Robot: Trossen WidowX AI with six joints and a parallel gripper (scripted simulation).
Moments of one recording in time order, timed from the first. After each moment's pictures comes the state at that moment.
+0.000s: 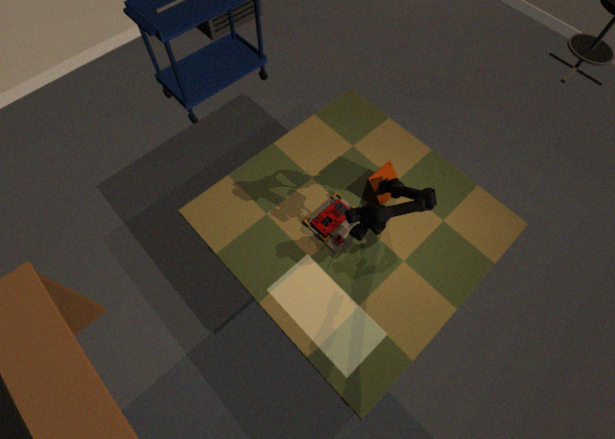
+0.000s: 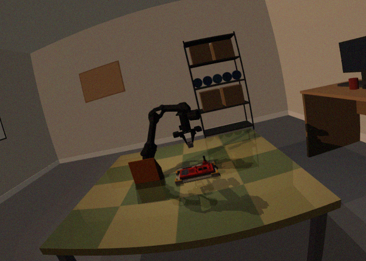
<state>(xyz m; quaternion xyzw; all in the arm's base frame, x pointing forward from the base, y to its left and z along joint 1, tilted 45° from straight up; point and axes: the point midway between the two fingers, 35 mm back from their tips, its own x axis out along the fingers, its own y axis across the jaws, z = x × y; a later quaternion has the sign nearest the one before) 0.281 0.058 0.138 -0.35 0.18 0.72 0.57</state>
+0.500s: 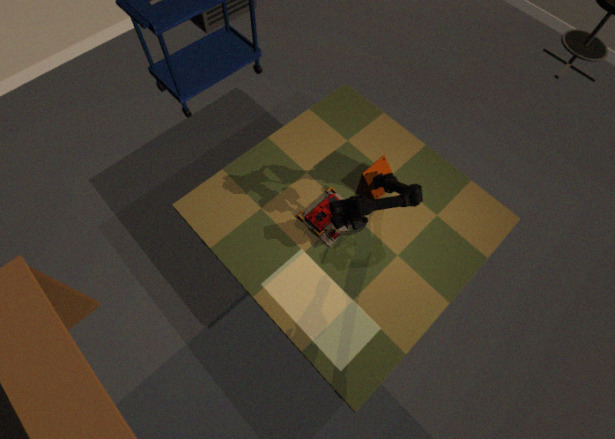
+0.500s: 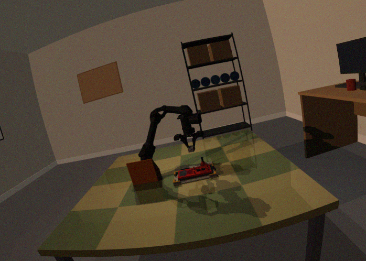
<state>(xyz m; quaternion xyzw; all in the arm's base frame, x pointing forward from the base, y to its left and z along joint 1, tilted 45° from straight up) 0.304 0.044 0.101 -0.23 0.32 0.67 0.63</state>
